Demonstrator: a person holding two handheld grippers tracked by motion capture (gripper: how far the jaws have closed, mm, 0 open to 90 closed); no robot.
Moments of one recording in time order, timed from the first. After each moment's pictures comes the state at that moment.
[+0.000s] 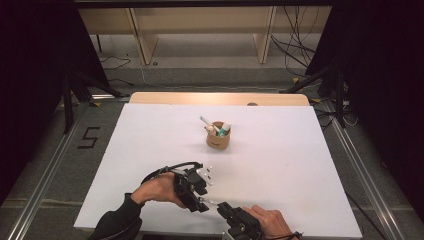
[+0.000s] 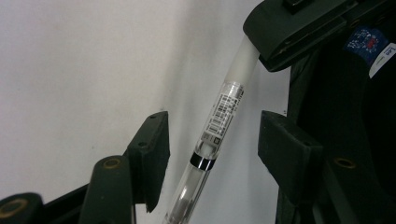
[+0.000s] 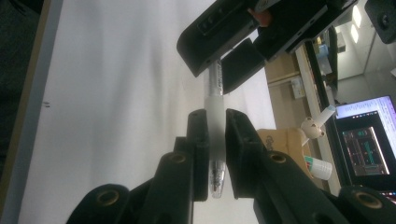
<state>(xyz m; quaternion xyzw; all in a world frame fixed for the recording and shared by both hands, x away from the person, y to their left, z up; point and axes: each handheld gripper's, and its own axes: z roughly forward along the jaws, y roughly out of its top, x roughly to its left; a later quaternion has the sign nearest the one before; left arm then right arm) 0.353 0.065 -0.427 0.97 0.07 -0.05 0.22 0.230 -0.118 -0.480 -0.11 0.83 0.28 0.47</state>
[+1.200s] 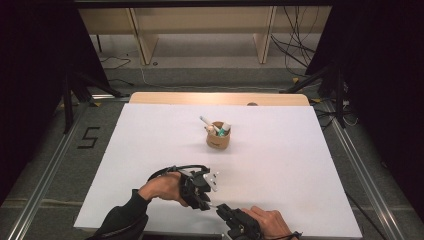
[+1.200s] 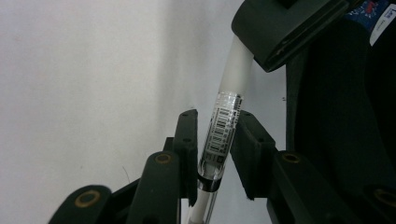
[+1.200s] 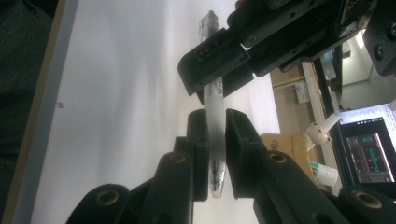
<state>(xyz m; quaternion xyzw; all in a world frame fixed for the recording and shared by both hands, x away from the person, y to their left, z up) 0.355 0.054 -0.436 0.98 0.00 -0.06 0.19 0.229 -0.118 -0.483 -0.12 0.84 0.28 0.46</state>
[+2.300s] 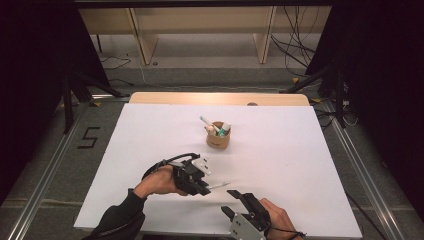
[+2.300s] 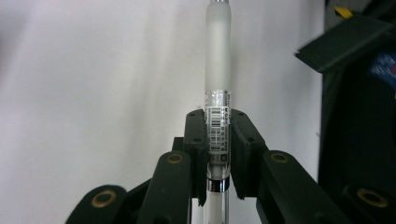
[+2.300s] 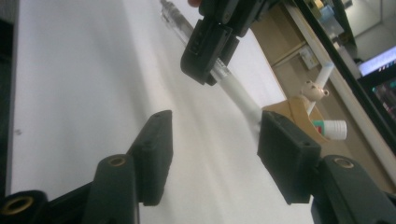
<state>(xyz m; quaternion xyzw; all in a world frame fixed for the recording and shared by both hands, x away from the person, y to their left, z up) 0.376 0.077 -0.424 0.95 0.10 -0.01 0.29 0.248 -0.137 -0.466 0.02 0.84 0.35 0.41</state>
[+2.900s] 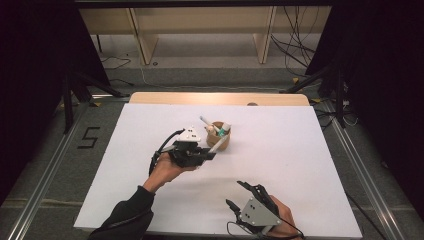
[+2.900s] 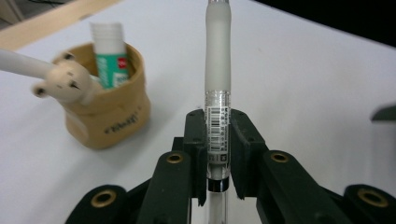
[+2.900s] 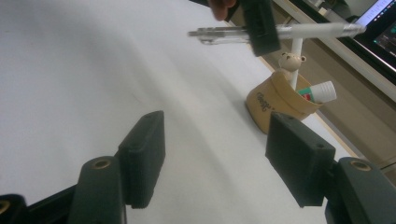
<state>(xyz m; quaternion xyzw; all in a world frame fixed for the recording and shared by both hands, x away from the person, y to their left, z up) 0.417 0.088 -0.410 0.83 0.27 0.09 0.48 0.260 -0.154 -0.458 0.13 0.82 0.42 0.37</state>
